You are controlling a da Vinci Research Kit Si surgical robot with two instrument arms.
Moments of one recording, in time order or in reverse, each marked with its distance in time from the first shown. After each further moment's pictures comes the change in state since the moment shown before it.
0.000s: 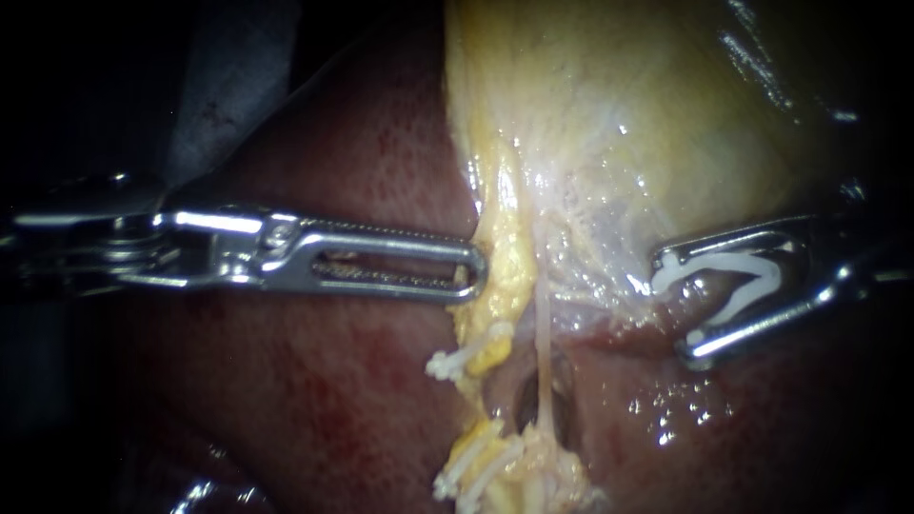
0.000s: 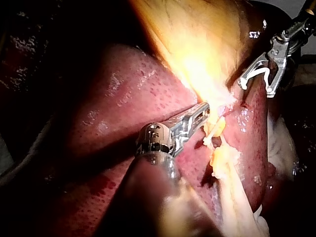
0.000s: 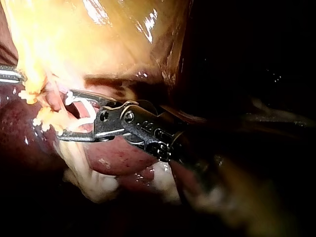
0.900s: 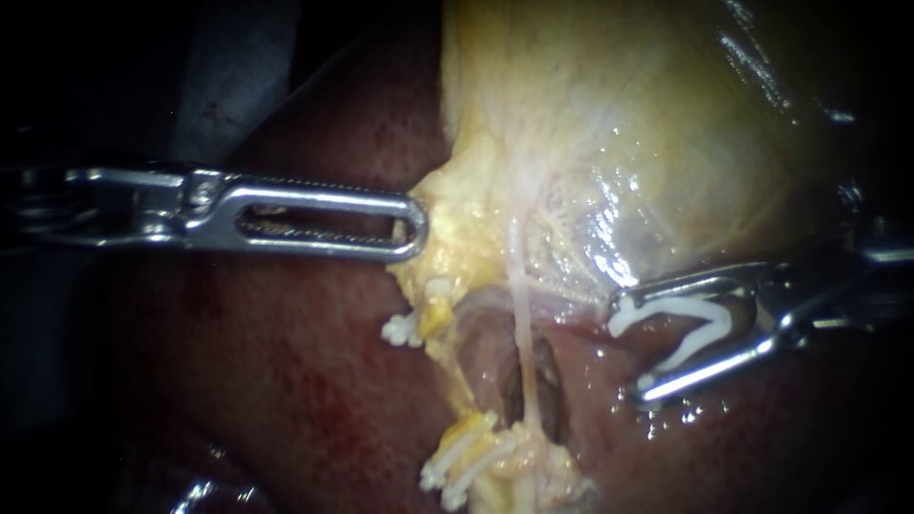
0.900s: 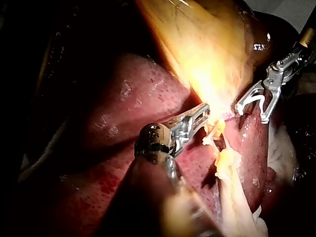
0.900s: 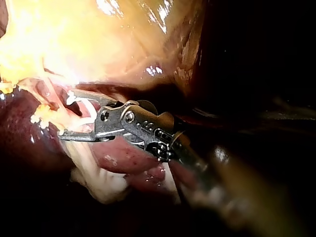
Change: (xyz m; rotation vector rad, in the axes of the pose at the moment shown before) right arm -0.004 0.000 0.005 0.047 -0.032 0.032; left arm -0.003 -0.001 -0.006 -0.003 -0.011 -0.029
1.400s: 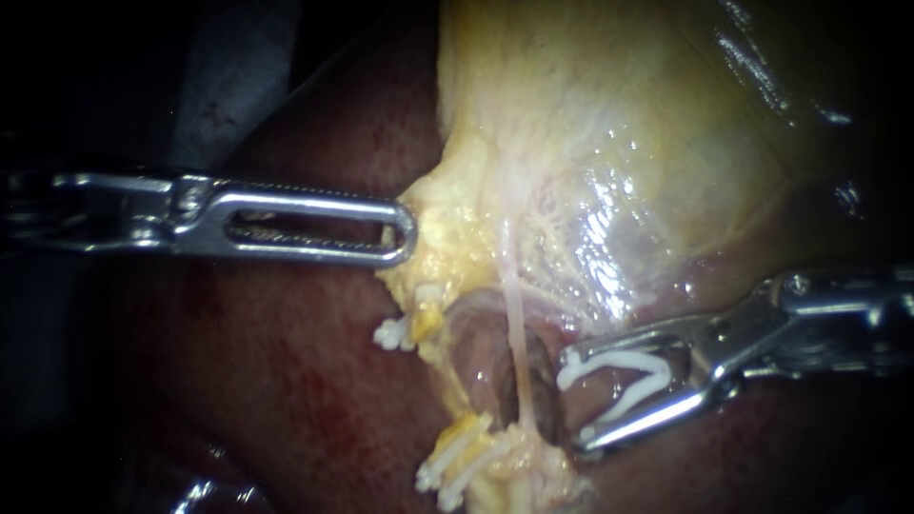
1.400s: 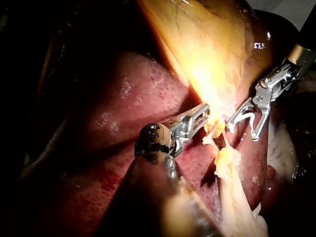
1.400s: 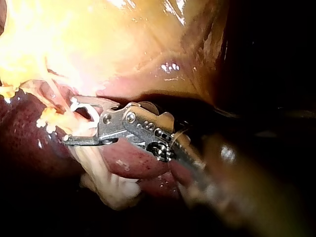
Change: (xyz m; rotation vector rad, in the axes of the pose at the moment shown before) right arm -0.003 0.001 0.005 0.031 -0.031 0.033; left arm 0.000 0.000 0.000 0.001 -0.001 0.000
